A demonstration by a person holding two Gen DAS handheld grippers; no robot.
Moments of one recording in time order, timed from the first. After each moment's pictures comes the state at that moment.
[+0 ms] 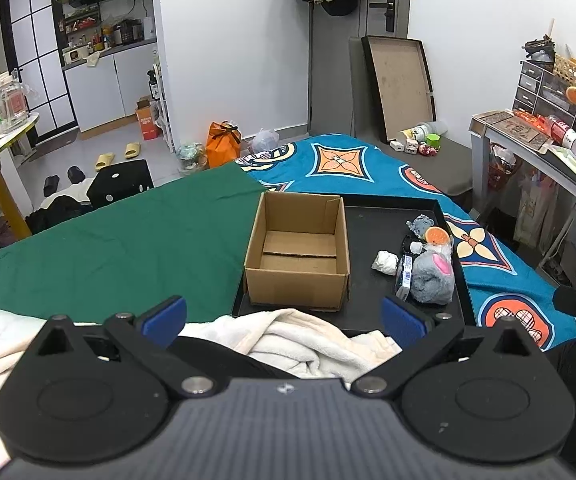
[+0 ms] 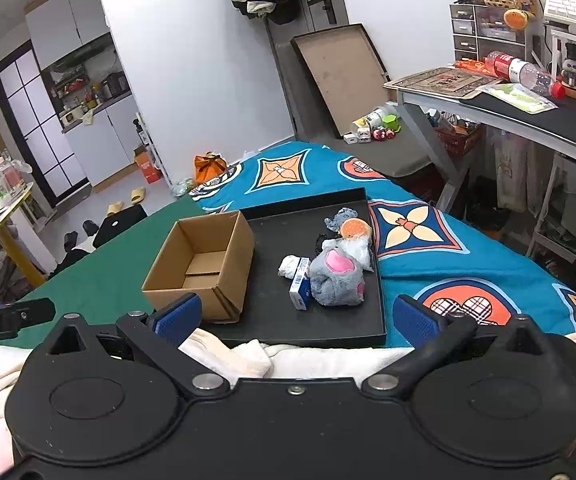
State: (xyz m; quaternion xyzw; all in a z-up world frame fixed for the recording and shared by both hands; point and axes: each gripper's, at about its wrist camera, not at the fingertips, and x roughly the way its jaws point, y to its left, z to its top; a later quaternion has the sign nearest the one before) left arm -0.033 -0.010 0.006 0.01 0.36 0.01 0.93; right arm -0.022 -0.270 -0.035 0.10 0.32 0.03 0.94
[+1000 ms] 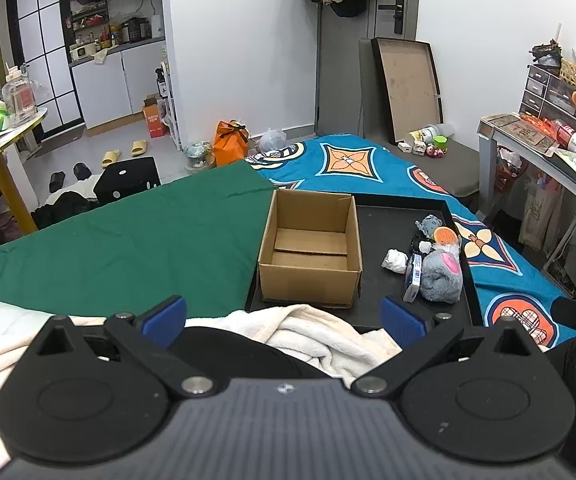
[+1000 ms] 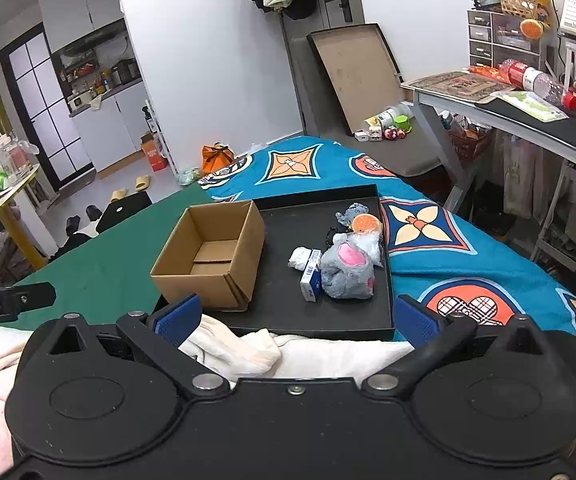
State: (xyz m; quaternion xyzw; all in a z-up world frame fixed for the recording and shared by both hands) left arm -0.034 0.000 0.009 0.01 0.36 0.02 0.93; right arm -0.027 -0.250 -0.034 0.08 0.33 0.04 0.94
